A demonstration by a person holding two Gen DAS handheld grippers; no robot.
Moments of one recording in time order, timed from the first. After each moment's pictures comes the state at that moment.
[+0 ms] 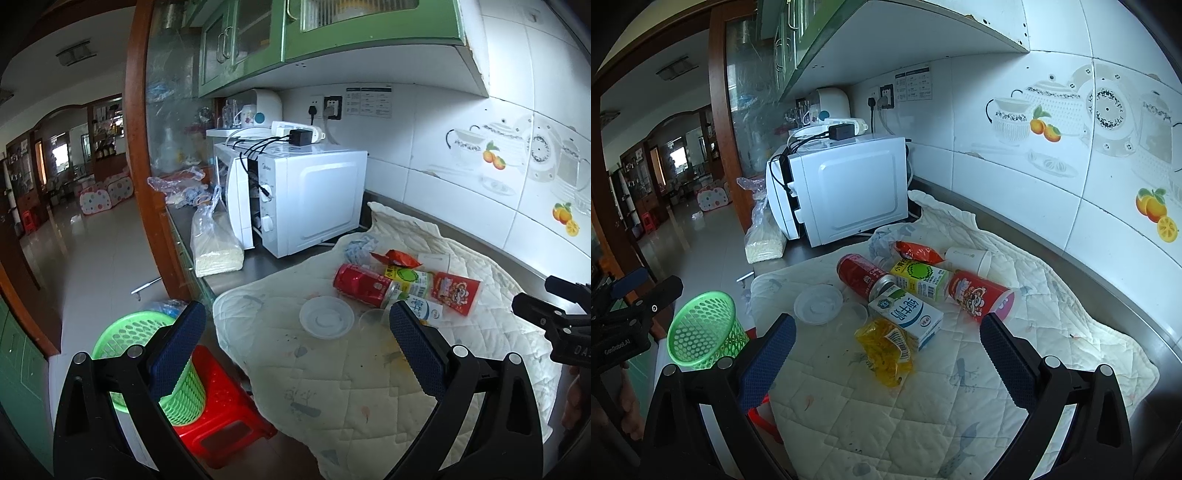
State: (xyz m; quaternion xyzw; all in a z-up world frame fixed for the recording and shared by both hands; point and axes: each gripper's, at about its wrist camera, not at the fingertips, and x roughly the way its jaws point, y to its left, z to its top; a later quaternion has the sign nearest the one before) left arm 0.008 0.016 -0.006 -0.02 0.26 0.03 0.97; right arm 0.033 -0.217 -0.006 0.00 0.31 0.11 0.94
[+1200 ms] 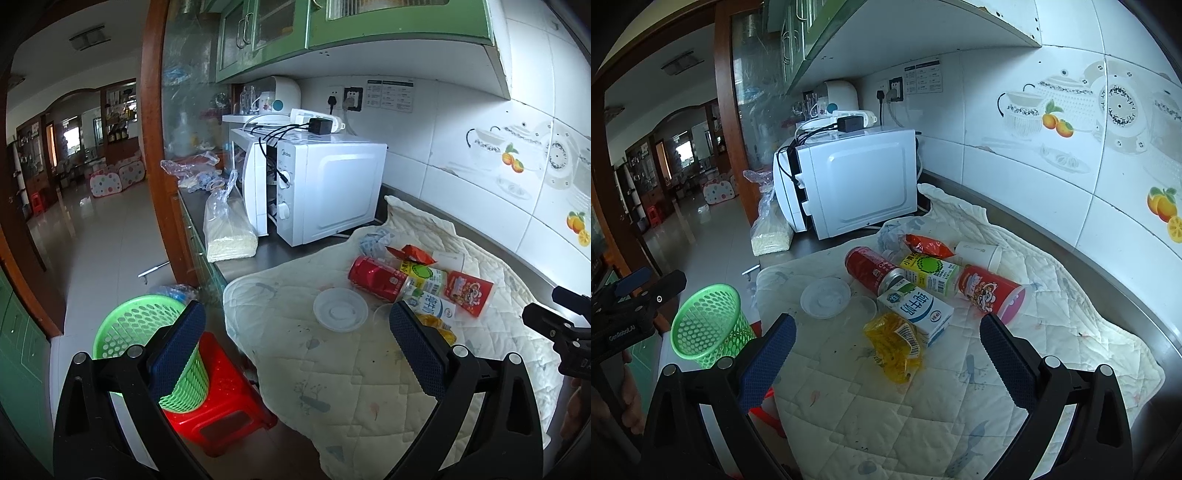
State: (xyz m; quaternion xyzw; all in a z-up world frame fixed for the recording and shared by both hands) left arm 0.014 0.030 -0.014 -0.04 0.27 0.05 0.96; right arm 0.037 -0.208 -0.011 0.00 0.32 0.12 0.94
